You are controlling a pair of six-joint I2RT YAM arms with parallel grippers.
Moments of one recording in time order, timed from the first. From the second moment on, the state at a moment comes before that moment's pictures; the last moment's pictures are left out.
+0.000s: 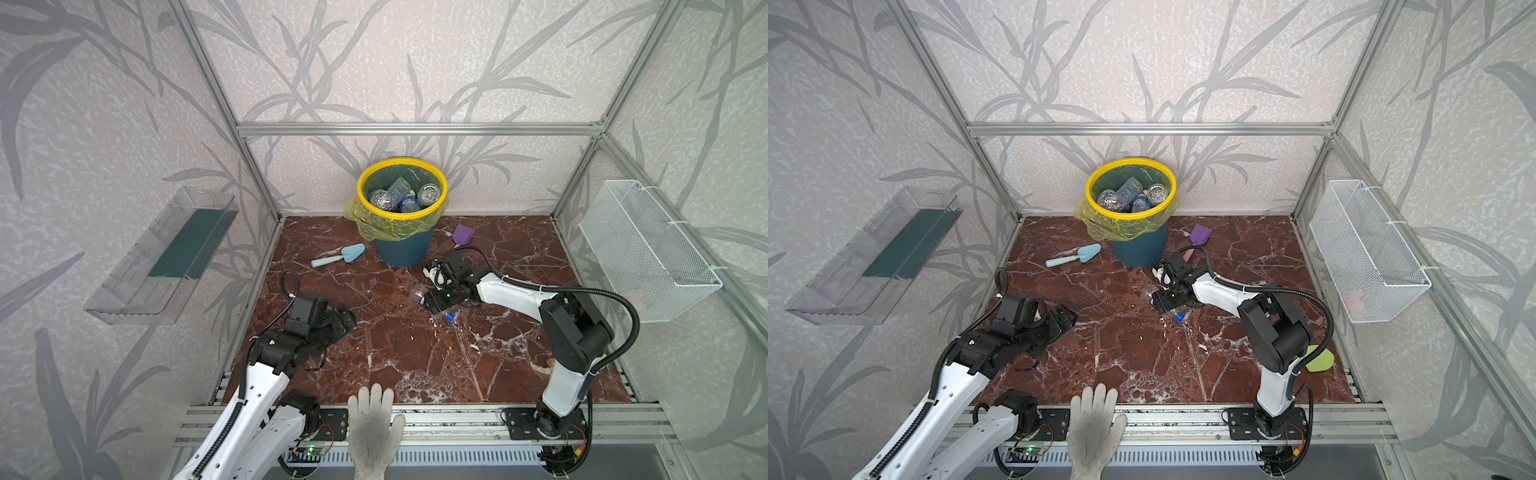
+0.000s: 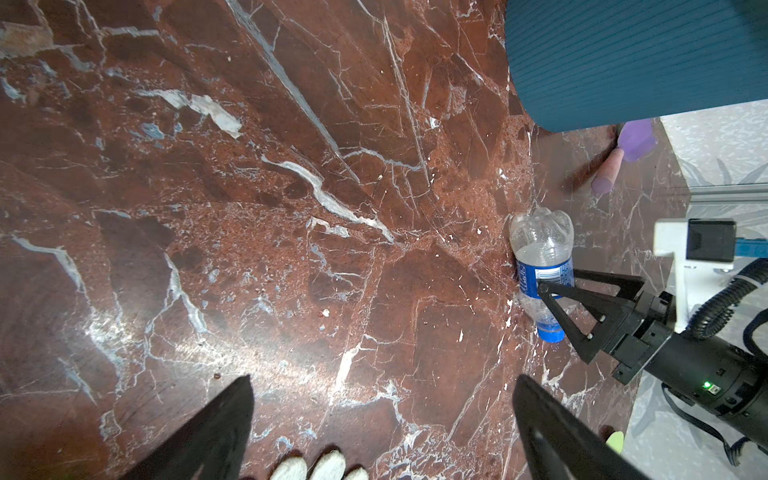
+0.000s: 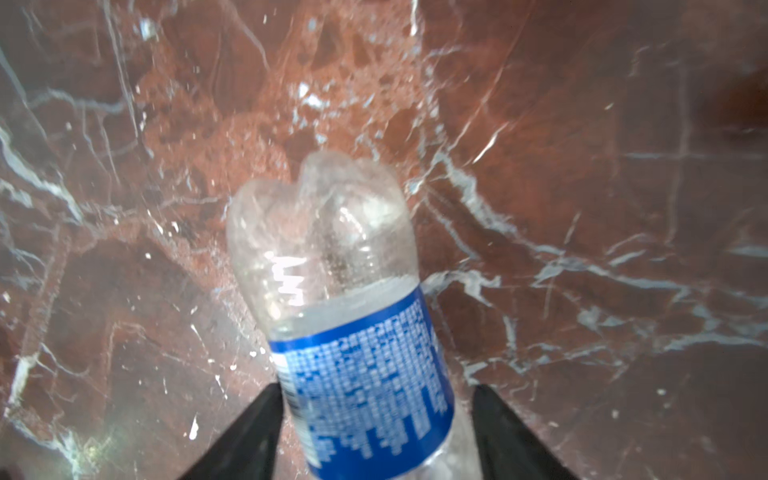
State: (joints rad) left arm -0.30 0.74 0.72 -0.91 0.05 -0.95; right arm 0.62 1.82 1.16 -0.44 -0.18 0.13
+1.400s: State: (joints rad) left arm -0.30 0.77 0.72 -0.89 0.07 -0.95; right arm 0.78 1.36 1.38 -0.80 0.00 0.43
